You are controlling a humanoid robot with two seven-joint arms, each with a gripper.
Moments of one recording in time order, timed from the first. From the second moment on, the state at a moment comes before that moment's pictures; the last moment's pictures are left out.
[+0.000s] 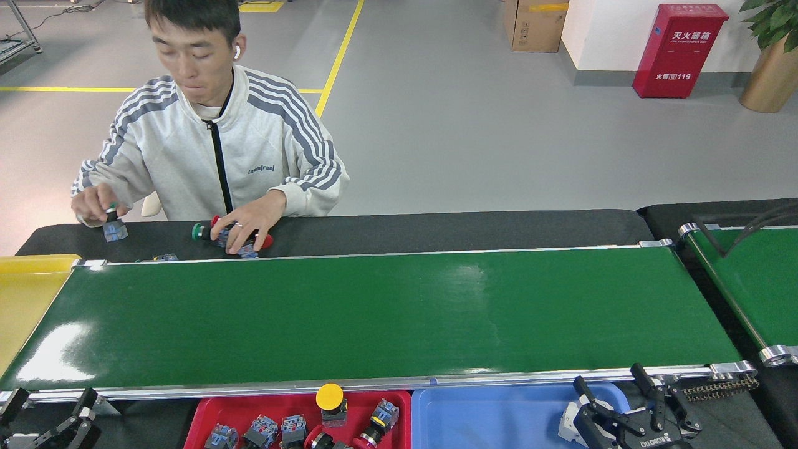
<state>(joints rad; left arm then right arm) 0.27 0.34 0.45 -1.46 -1.26 -0.46 0.18 0.25 -0.17 -0.03 -1.75 1.26 -0.22 0.09</state>
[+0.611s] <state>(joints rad) 0.28 0.34 0.49 -1.46 -1.25 -0.45 0.18 0.26 -0.24 0.06 -1.75 1.22 -0.02 0.03</state>
